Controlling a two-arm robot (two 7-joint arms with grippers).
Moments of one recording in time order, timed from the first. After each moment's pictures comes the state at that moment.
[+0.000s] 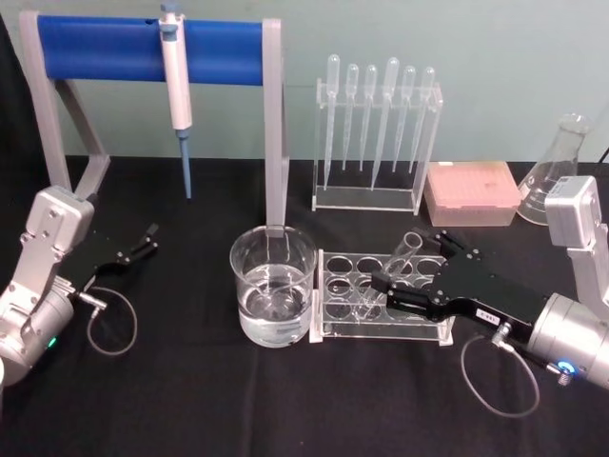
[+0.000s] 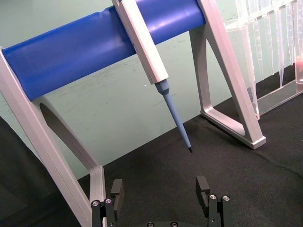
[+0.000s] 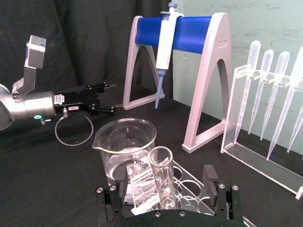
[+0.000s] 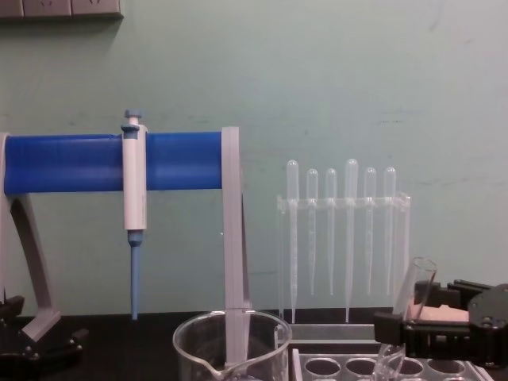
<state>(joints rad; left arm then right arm) -0.20 0.60 0.45 -1.41 -0.25 -0.12 0.03 0.13 0.63 -0.38 -1.67 0.55 0.04 0.53</state>
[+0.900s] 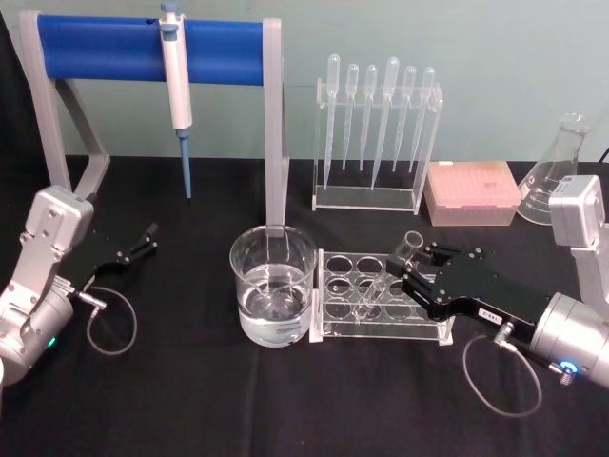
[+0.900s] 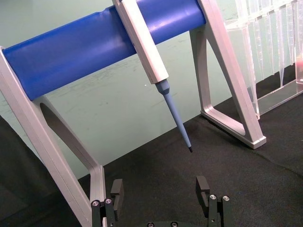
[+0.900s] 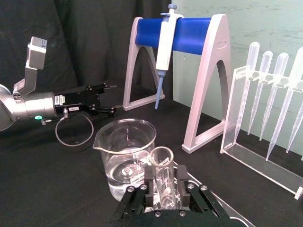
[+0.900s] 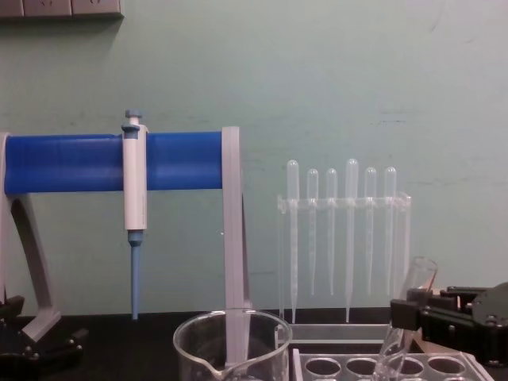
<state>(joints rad) -0.20 0.60 0.45 -1.41 -0.25 -0.12 0.03 0.13 0.64 -0.37 -1.67 0.55 0.04 0.53</state>
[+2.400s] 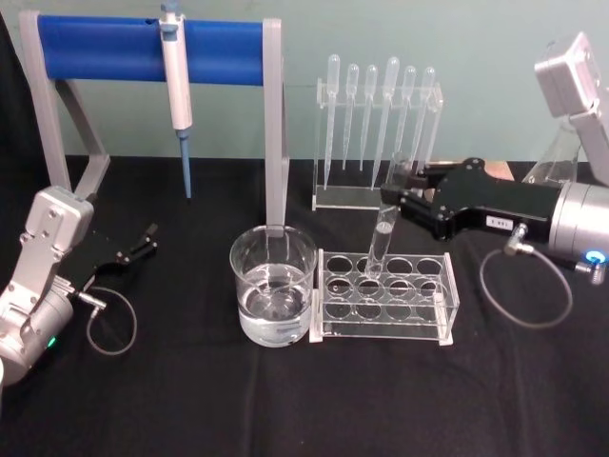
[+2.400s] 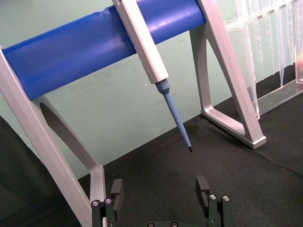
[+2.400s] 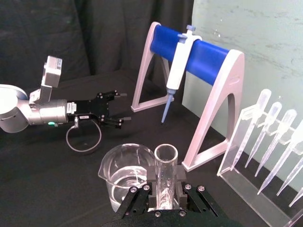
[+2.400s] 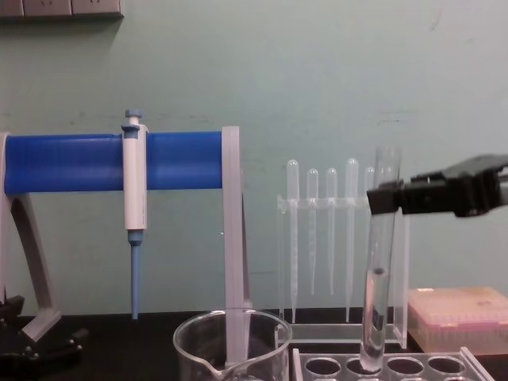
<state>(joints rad) -0.20 0.60 0.45 -1.41 -0.25 -0.12 0.03 0.41 0.74 -0.44 -1.78 0.62 0.37 0.57</state>
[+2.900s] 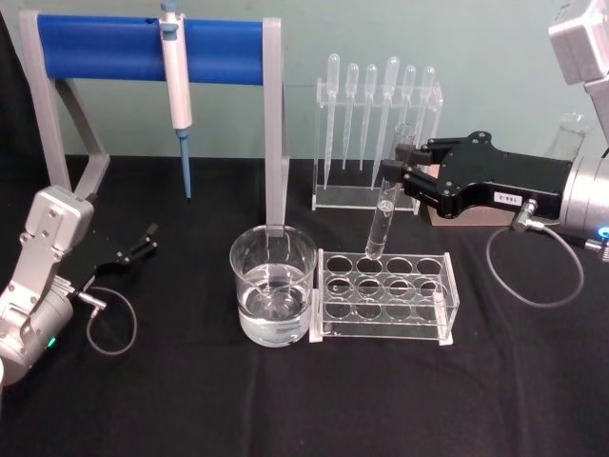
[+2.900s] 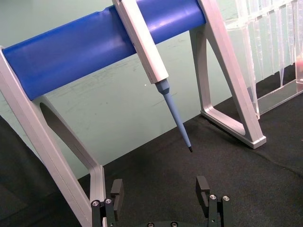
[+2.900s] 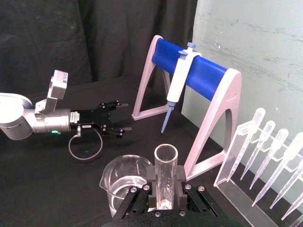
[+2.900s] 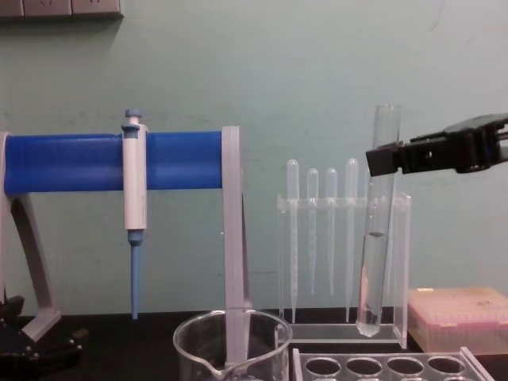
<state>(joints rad) -0.20 0.60 0.45 -1.41 -0.25 -0.12 0.03 0.47 0.77 -0.45 -1.80 0.67 0.39 0.57</state>
